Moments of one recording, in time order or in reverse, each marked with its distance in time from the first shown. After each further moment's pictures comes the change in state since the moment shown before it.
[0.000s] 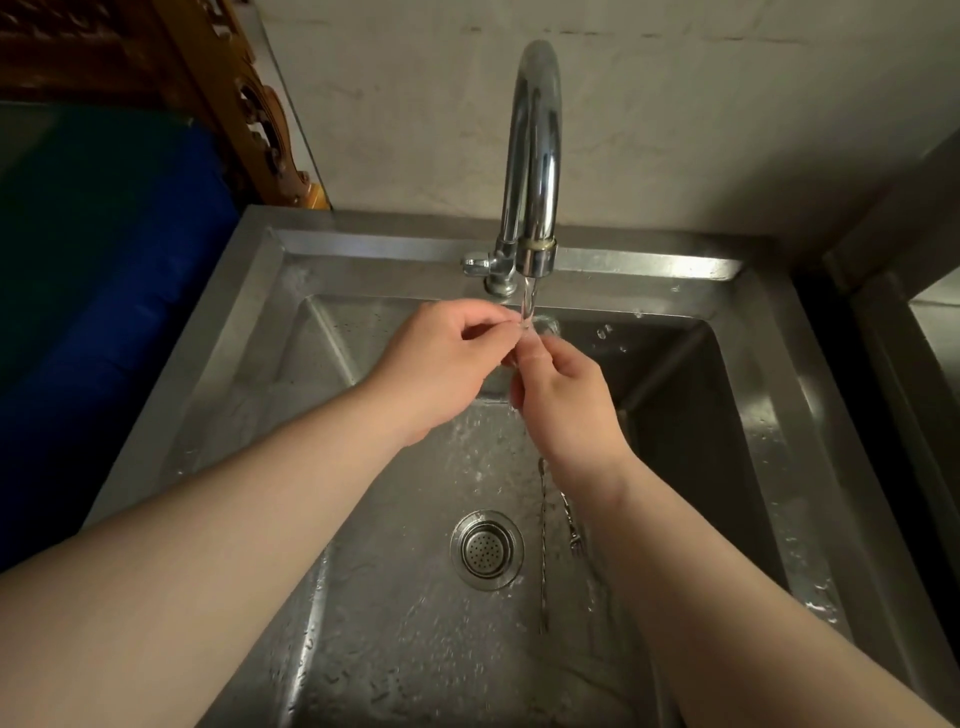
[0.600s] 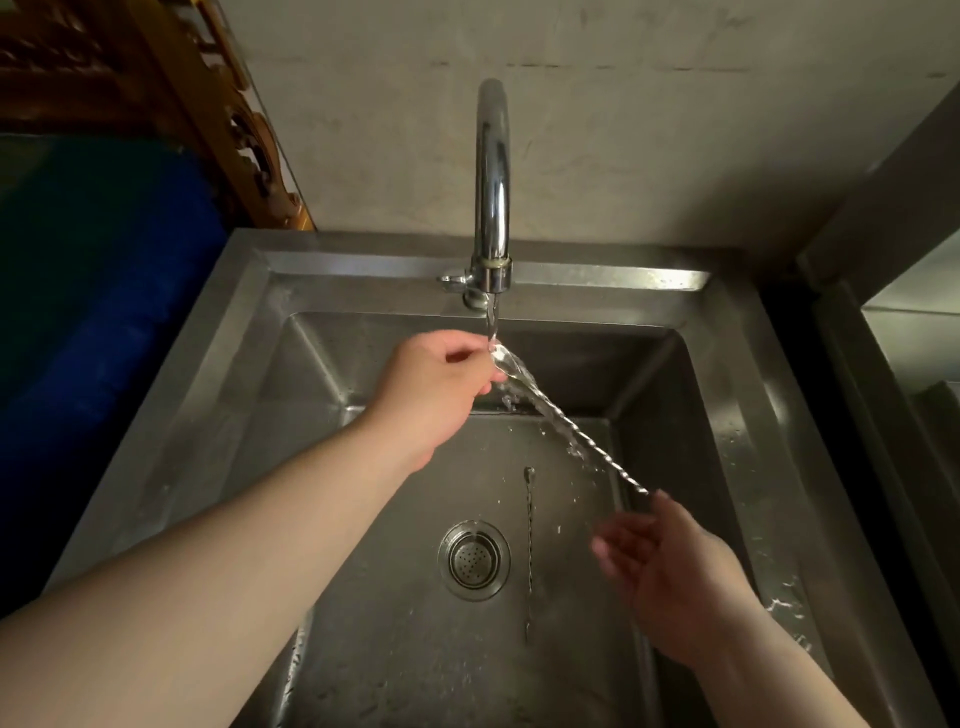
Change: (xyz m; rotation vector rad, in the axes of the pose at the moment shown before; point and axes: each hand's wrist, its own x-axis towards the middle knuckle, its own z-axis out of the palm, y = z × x) left_hand -0.010 0.002 0.025 -0.157 0.114 -0.189; right_hand -0.075 0.060 -0.100 0.617 0.298 0.797
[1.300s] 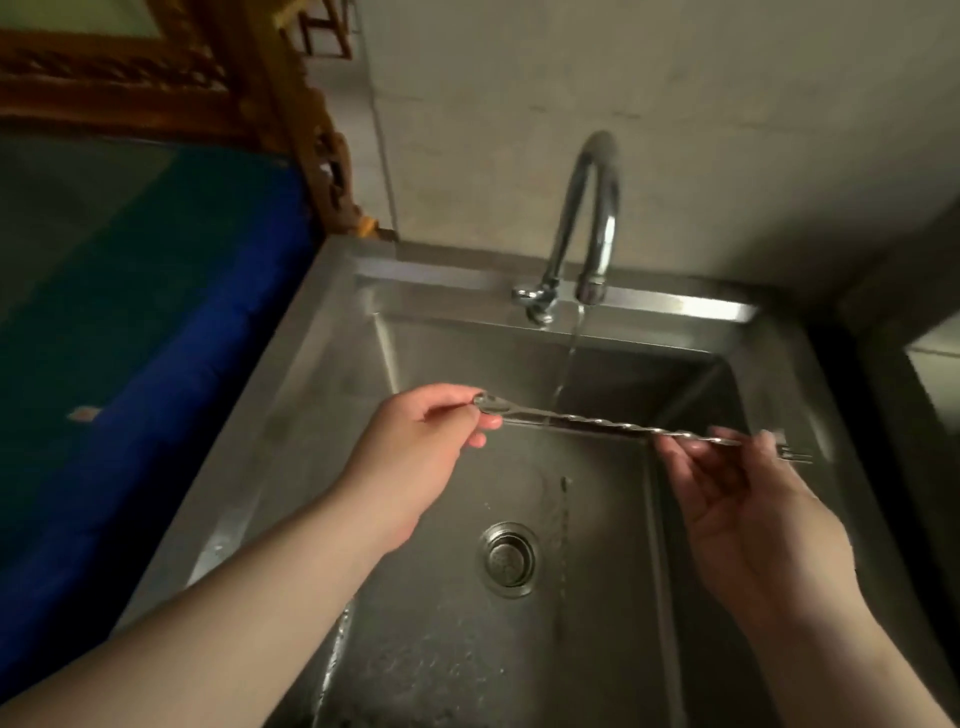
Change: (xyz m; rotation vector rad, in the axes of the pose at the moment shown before) left_hand -0.089 -0.003 -0.078 -0.219 0.072 -0.133; right_hand -0.070 -0.022 0.043 0.325 -0.278 -0.482
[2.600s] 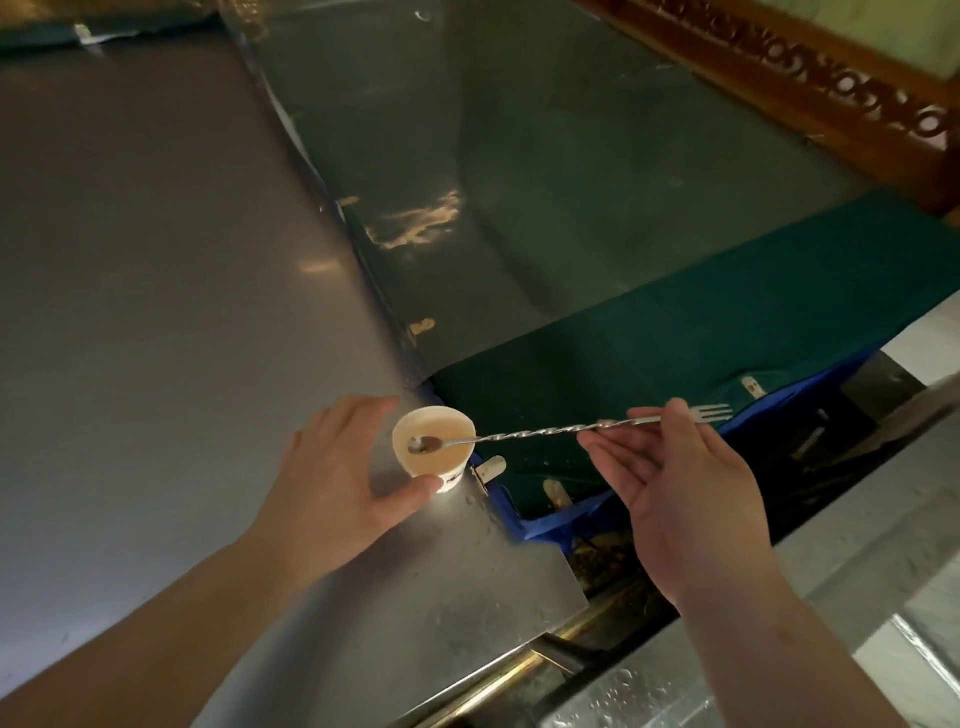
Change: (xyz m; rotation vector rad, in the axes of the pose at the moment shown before) left_hand -0.264 -0.170 -0.459 0.809 0.875 -0.132; right_hand -0.280 0.368 0.264 -0.736 -0.761 0.513
